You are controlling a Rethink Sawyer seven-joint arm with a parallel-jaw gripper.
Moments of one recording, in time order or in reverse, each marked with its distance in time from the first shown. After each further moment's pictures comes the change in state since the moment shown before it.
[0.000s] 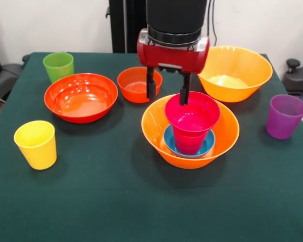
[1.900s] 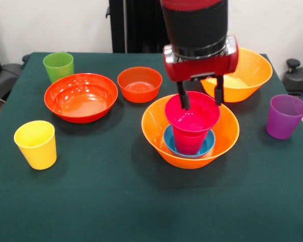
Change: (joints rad) arm -0.128 0.042 0.281 -0.045 -0.022 0.142 -0.186
